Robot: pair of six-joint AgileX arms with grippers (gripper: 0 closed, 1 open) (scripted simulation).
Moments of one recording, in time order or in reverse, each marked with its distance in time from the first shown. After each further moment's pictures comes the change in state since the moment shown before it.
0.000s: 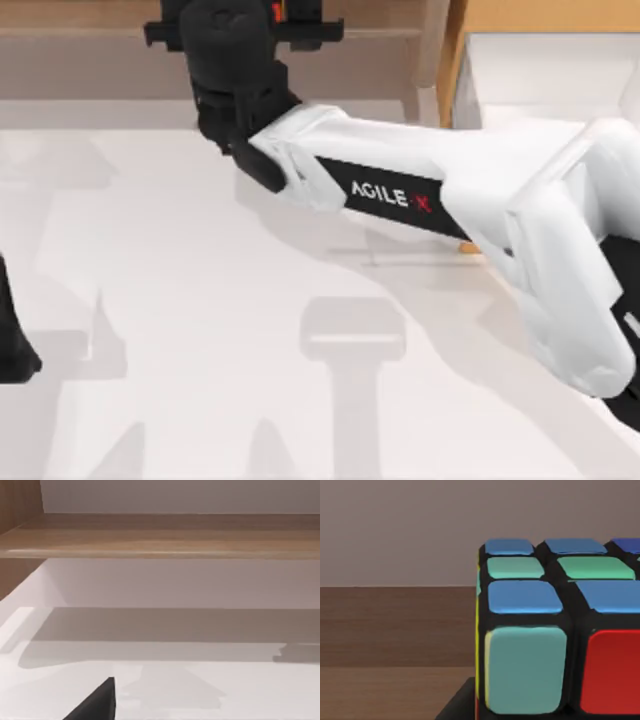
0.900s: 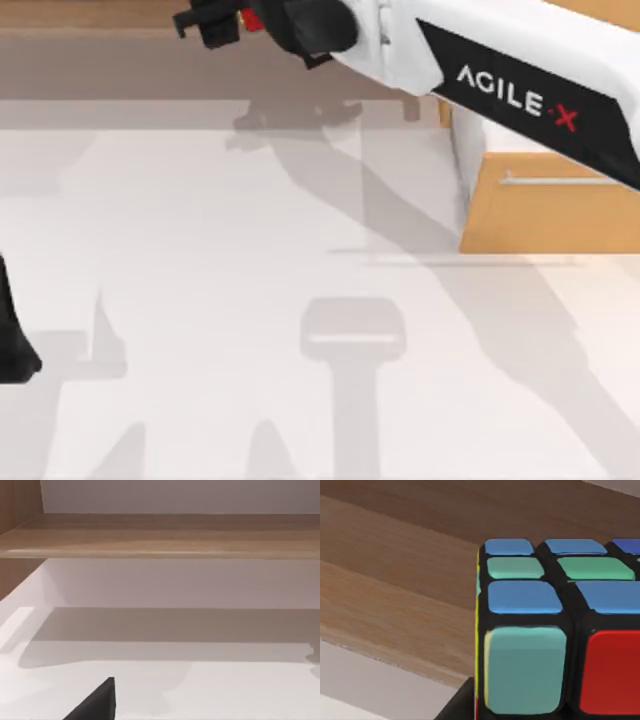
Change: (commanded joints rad) left arm 0.000 0.000 0.000 0.000 0.000 0.000; right arm -0.056 -0.304 0.025 -0.838 -0.338 0.078
